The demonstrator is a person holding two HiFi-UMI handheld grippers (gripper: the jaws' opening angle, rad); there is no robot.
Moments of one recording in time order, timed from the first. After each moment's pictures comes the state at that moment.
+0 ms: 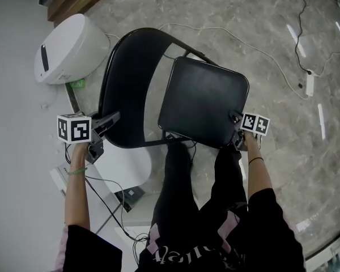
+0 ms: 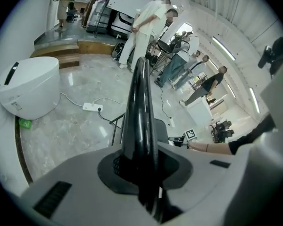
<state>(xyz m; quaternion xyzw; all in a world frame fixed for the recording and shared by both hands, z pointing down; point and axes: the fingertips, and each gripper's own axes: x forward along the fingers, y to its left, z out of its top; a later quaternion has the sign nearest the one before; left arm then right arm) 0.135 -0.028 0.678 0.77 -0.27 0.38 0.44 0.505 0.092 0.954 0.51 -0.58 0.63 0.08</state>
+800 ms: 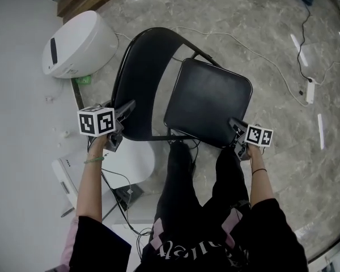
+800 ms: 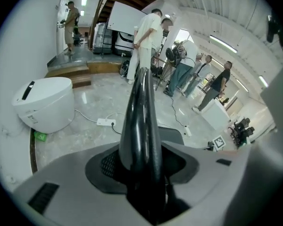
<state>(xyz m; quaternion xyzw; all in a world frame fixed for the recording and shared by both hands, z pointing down) 0.123 -0.048 0.682 0.78 -0.37 0.36 0.35 0.461 0.115 0.886 0.45 -0.65 0.61 0.03</state>
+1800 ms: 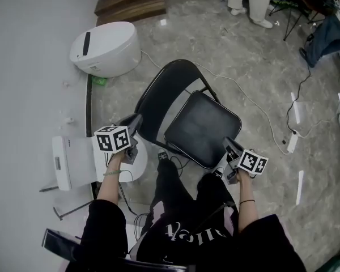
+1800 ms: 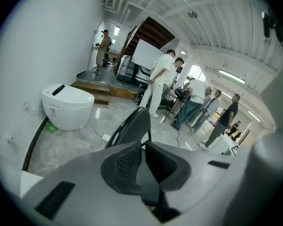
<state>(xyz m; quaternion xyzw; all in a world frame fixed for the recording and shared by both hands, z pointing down) 0.107 0.027 0.554 0.77 -0.51 0.18 0.34 0.440 0.098 0.648 0.41 -0.73 0.54 -0.02</state>
